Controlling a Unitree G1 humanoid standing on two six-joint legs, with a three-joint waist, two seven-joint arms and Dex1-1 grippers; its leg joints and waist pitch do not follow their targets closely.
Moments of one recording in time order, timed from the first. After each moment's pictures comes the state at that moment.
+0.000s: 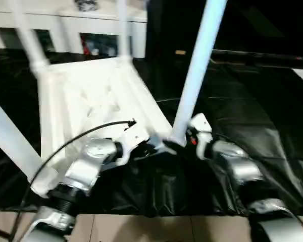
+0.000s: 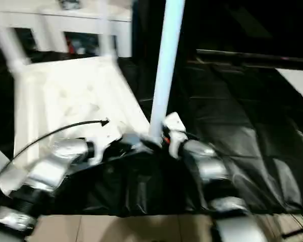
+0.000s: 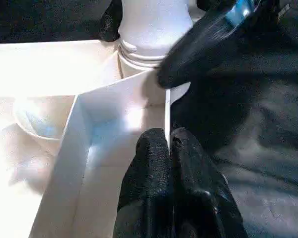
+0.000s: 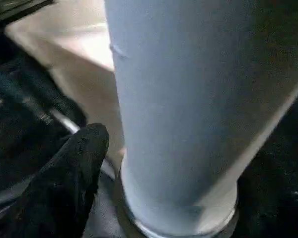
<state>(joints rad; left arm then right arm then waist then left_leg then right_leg) -0.47 0.30 -0.26 0.35 0.10 0.20 -1.04 -0.54 -0.23 0.09 0.73 0.08 0.00 1.01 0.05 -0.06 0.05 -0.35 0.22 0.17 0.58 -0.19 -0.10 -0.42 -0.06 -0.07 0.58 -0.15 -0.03</state>
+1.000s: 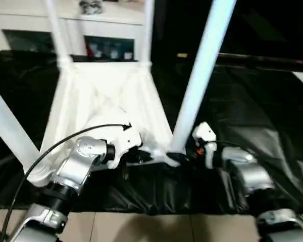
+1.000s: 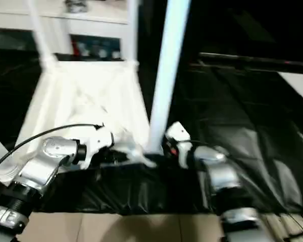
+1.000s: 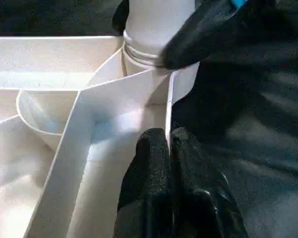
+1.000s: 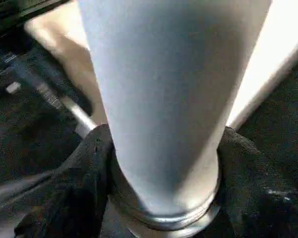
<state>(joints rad) -0.48 0.31 -0.24 0.40 0.10 0.20 -1.02 -0.51 -0.17 0.05 0.71 0.08 0.03 0.90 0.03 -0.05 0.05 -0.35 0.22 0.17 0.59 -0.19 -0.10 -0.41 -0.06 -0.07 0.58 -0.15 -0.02</state>
